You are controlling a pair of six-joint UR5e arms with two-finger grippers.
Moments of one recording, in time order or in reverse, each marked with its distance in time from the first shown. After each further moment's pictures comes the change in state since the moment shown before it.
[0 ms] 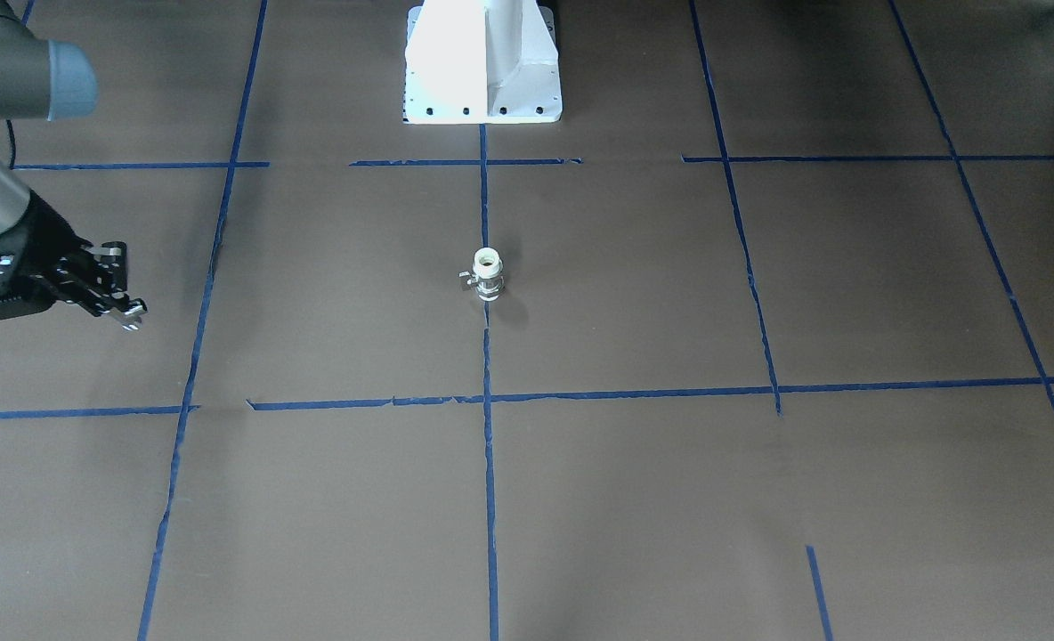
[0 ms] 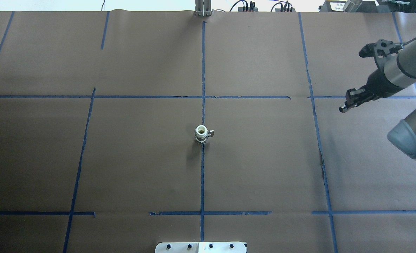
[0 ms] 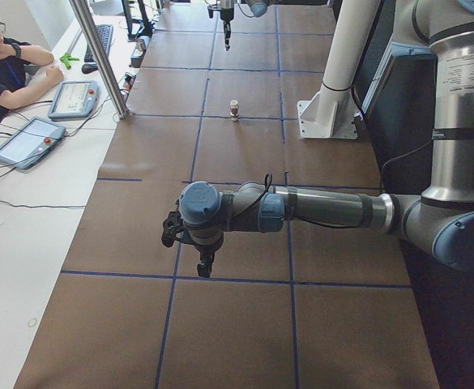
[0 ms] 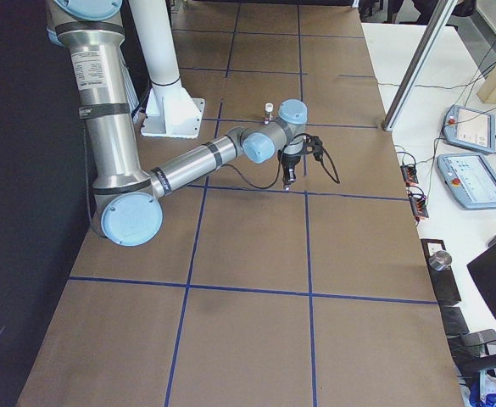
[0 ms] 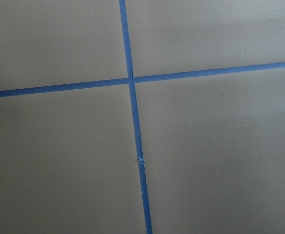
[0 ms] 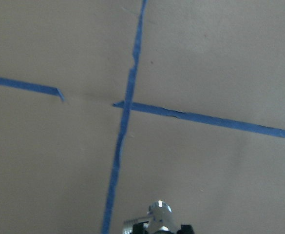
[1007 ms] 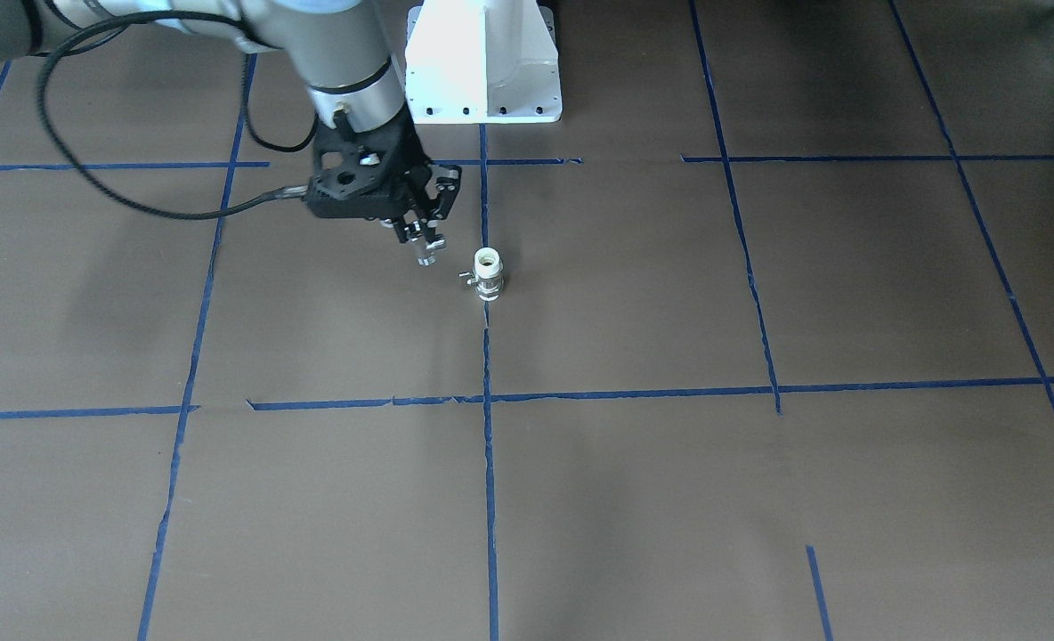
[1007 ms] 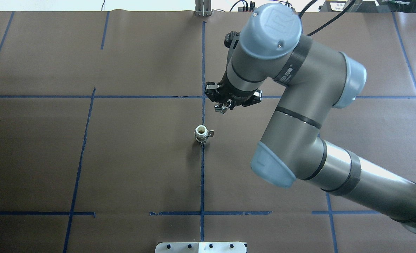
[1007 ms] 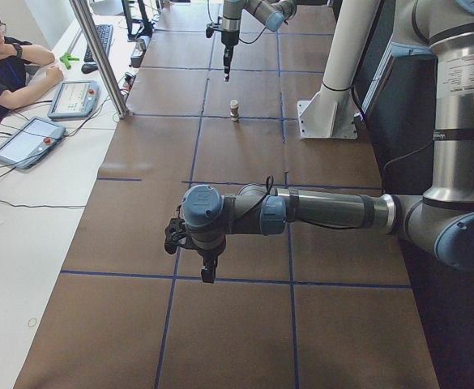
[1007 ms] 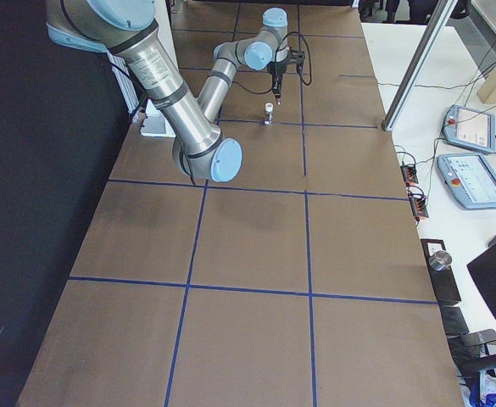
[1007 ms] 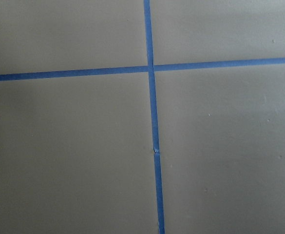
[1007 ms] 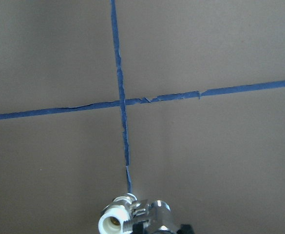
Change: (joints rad) left arm 0.005 0.005 -0.004 -0.002 0.018 -0.055; right arm -0.356 0.528 -0.009 -0.302 -0.271 0.541
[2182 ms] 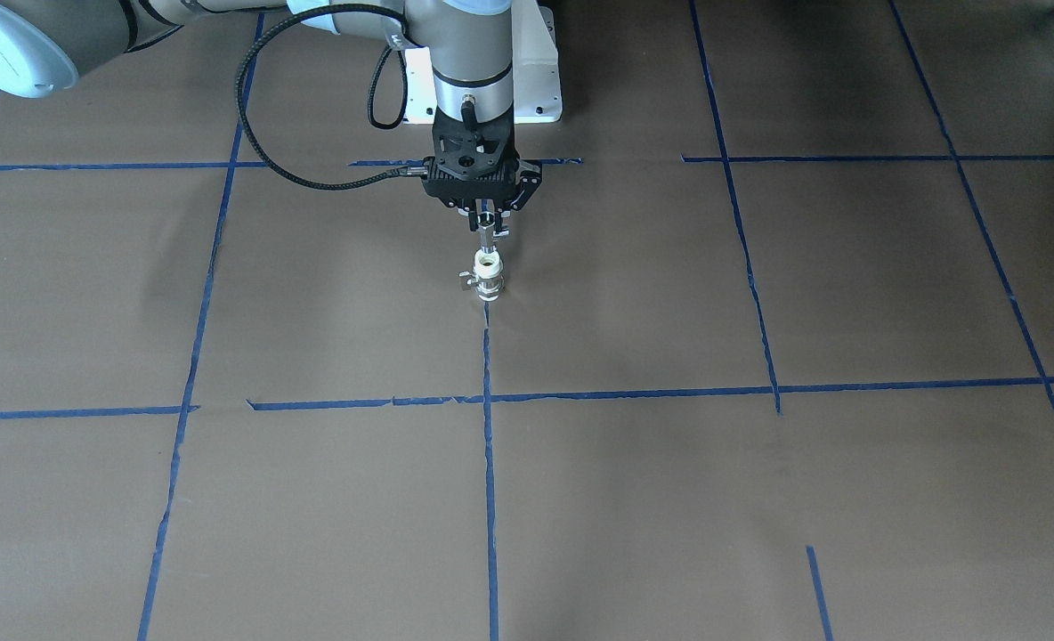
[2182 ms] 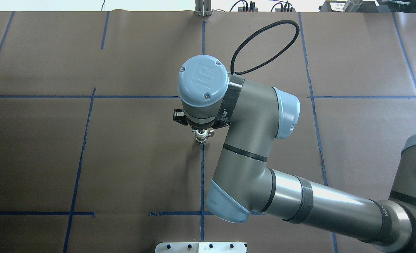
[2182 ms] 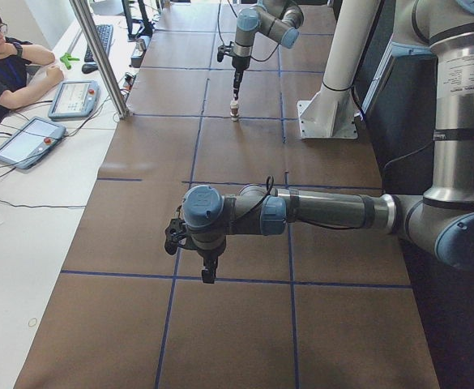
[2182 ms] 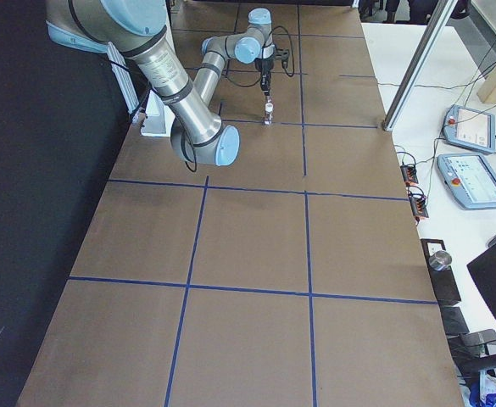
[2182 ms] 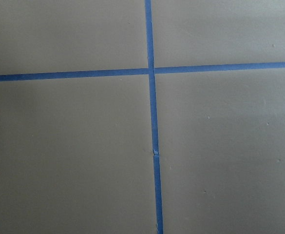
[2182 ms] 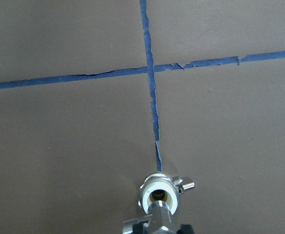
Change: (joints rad) left arm -0.001 0.001 0.001 0.000 0.001 0.002; right arm -0.134 0.103 -0.129 -0.033 -0.160 0.057
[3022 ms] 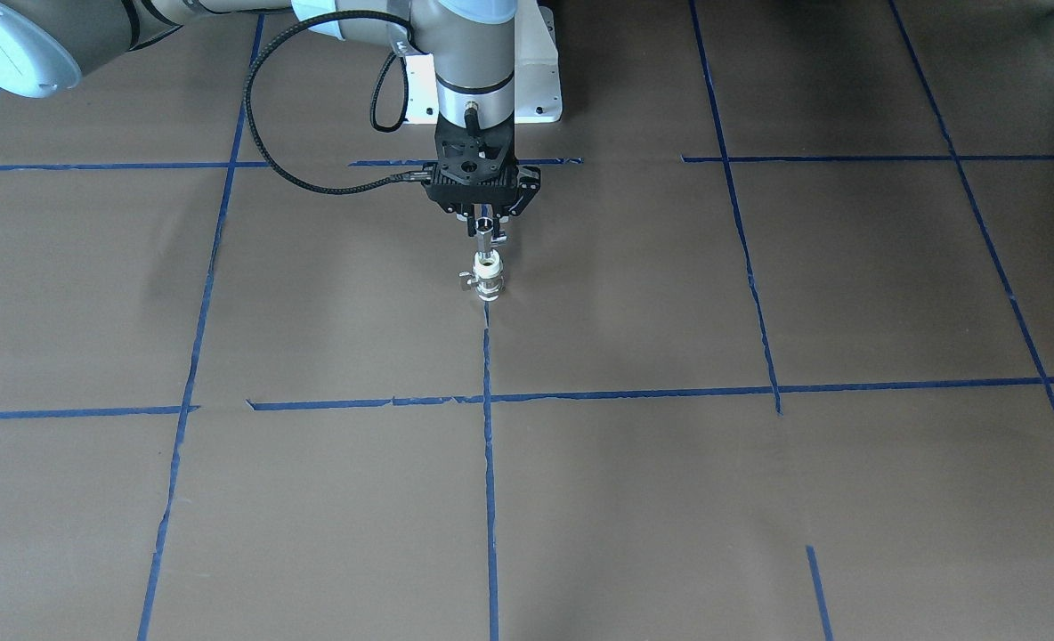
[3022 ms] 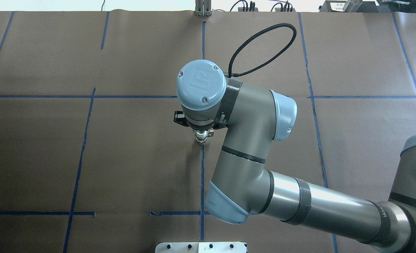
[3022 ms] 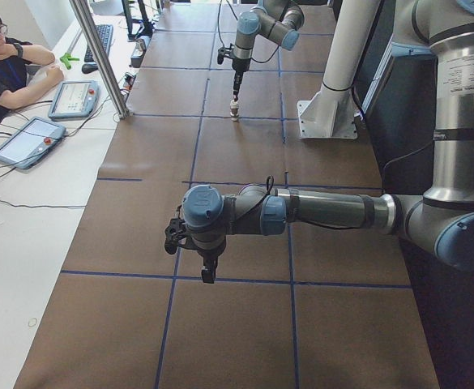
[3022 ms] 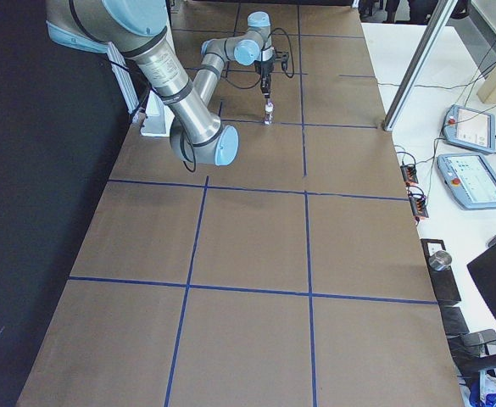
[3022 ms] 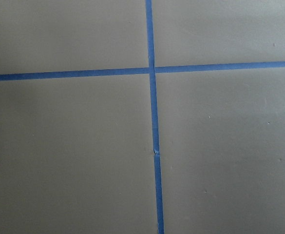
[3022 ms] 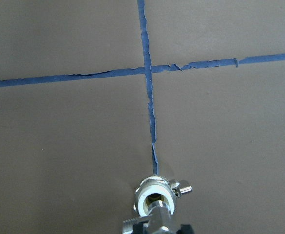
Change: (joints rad) left arm 0.000 0.000 -0.001 -0.002 0.000 -0.001; right arm -0.007 -0.004 -0.007 0.000 -0.016 -0.007
